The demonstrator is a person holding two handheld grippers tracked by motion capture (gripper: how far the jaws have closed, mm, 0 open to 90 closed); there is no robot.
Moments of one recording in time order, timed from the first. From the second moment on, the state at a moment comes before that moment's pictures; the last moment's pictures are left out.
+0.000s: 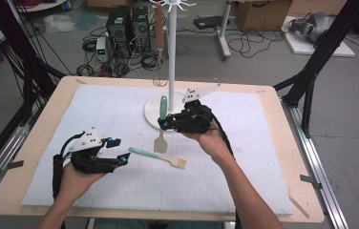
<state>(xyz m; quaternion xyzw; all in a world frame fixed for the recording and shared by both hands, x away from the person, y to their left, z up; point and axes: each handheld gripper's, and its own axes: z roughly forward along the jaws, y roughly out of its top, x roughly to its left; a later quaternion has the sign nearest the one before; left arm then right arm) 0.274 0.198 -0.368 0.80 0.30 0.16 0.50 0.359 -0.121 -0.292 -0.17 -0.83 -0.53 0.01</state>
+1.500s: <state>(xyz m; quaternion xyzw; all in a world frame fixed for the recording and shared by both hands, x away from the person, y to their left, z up) 0.275 0.219 -0.374 0.78 0.32 0.19 0.50 0.402 -0.127 -0.227 -0.17 -0.83 -0.53 -0.03</state>
